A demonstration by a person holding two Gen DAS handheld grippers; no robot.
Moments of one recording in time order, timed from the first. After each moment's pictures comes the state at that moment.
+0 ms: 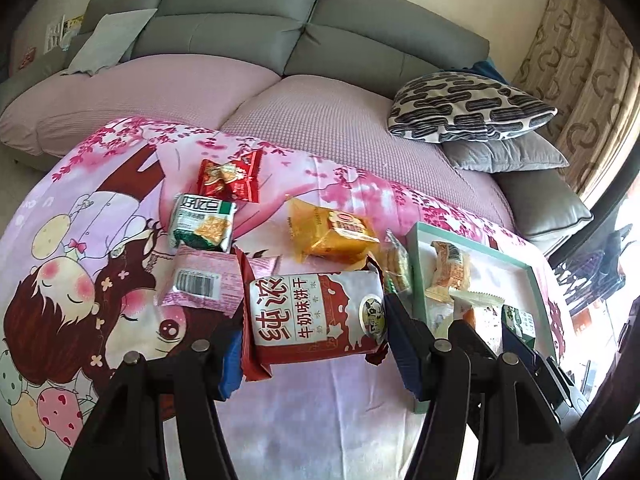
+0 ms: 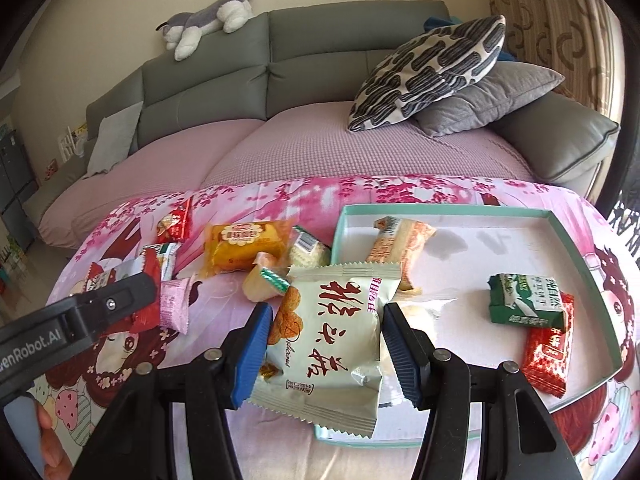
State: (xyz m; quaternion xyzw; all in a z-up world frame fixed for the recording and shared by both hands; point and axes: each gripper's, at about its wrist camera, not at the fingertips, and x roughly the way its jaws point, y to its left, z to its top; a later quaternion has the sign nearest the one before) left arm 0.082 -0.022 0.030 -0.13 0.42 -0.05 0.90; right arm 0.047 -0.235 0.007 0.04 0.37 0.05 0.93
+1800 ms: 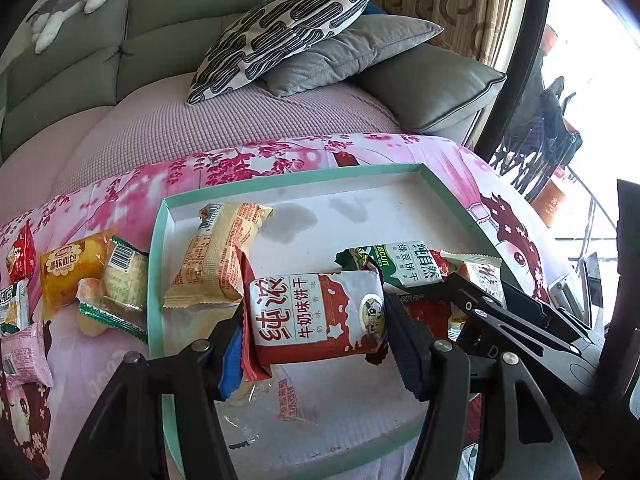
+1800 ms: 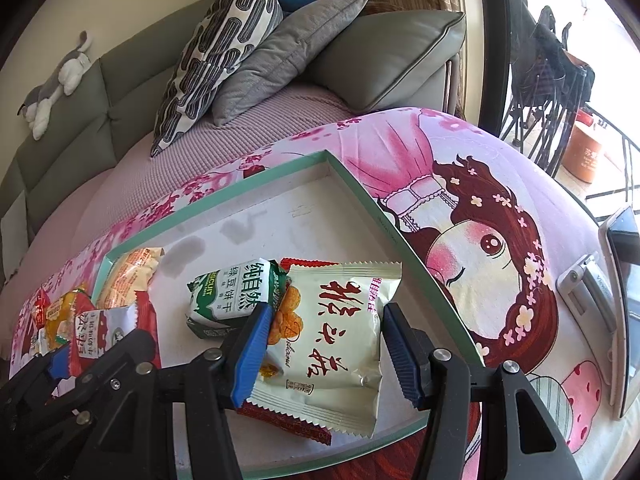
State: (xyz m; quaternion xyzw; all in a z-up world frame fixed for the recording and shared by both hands) left arm 0.107 -0.244 -0.002 0.04 0.43 -0.22 0.87; right arm 0.052 -0.439 -0.033 0.16 0.40 -0.14 0.89
